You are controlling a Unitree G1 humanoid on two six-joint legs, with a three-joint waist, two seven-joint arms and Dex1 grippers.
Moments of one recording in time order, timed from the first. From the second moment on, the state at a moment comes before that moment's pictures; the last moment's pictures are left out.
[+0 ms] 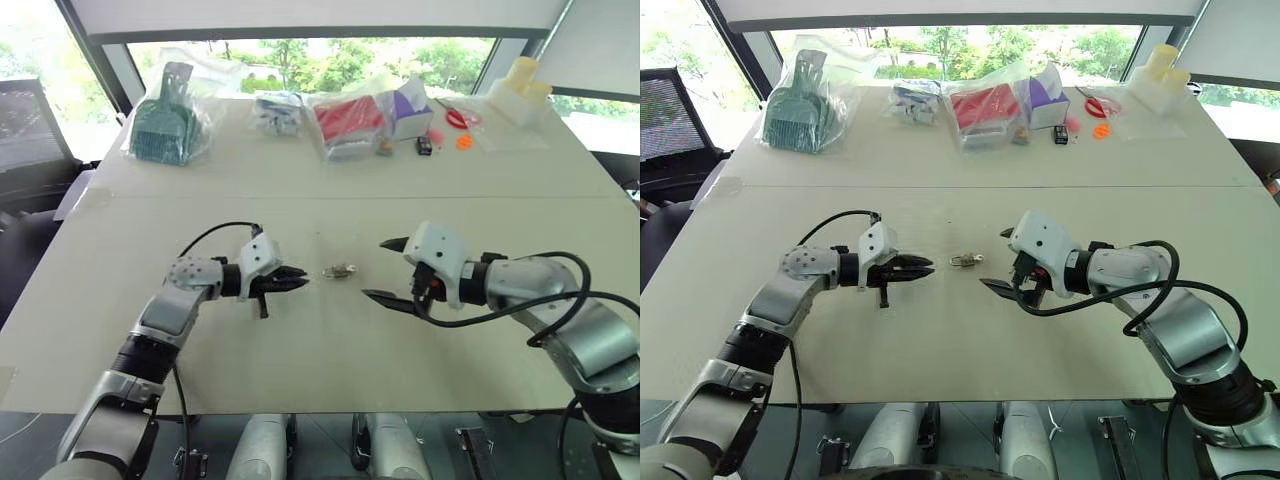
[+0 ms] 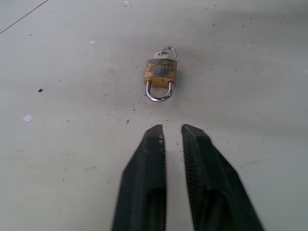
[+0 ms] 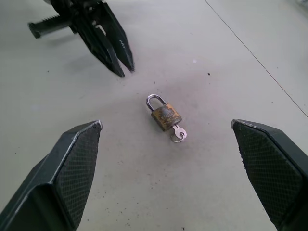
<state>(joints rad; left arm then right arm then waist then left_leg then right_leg) -0.49 0.48 -0.22 0.23 -0.19 0.15 -1.09 -0.36 -0.81 0.13 -0.56 0.37 0.76 0.75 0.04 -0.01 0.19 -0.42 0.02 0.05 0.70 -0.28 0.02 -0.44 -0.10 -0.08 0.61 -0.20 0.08</state>
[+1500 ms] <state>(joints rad) -0.72 0.26 -0.24 0.65 -0.05 -0.05 -1.12 -0.36 -0.80 0.13 -0.57 0.34 0.77 0.74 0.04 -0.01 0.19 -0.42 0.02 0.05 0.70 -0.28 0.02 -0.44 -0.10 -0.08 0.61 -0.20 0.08</state>
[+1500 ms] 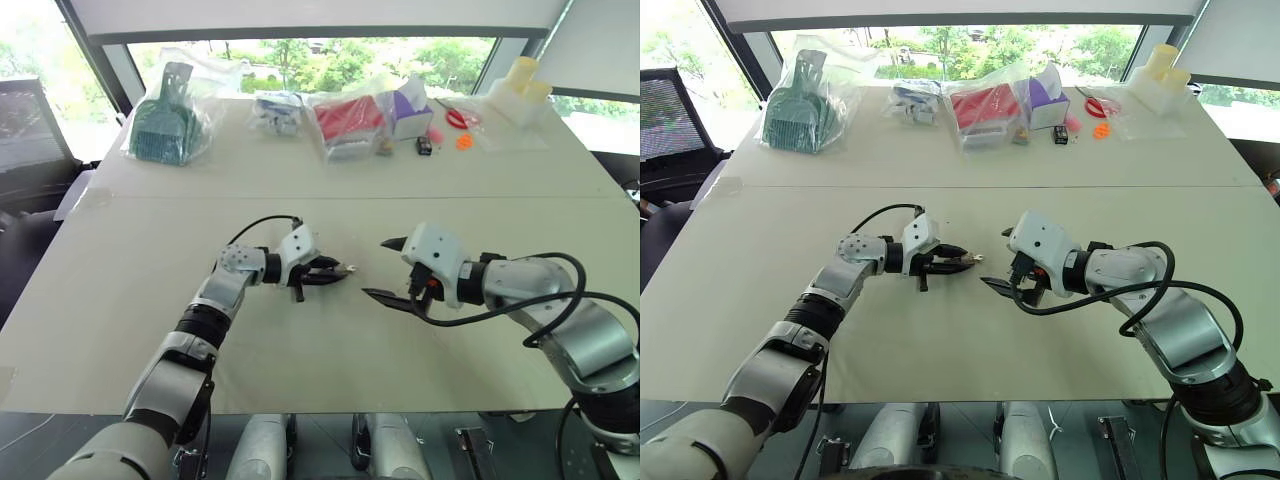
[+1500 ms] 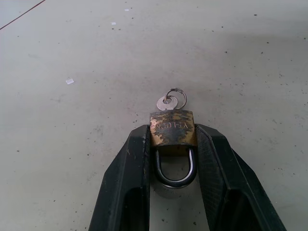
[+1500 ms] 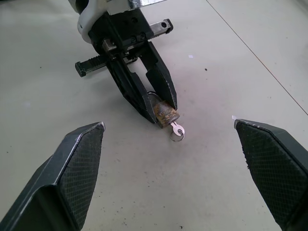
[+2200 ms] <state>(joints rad) -0.80 0.54 -0.17 0.37 -0.21 0.10 -1.37 -0.48 -0.71 0.35 -0.40 -0.11 0.29 0.64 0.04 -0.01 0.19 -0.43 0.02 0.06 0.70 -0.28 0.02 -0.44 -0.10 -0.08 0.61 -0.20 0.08</state>
